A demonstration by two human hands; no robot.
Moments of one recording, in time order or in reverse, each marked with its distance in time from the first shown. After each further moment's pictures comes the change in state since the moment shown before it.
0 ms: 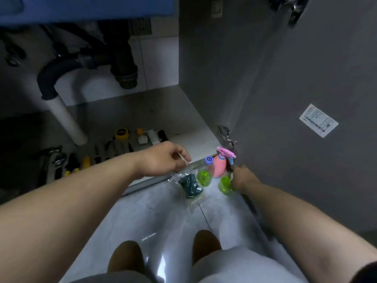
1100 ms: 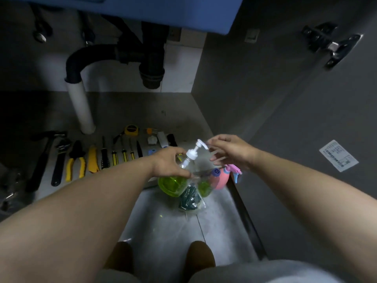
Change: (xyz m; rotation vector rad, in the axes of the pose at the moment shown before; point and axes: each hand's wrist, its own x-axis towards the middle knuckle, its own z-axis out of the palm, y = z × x) left_hand 0.032 -0.083 -0.008 -0.143 0.109 0.015; right_hand -0.014 -0.116 -0.107 0.915 -0.201 -0.268
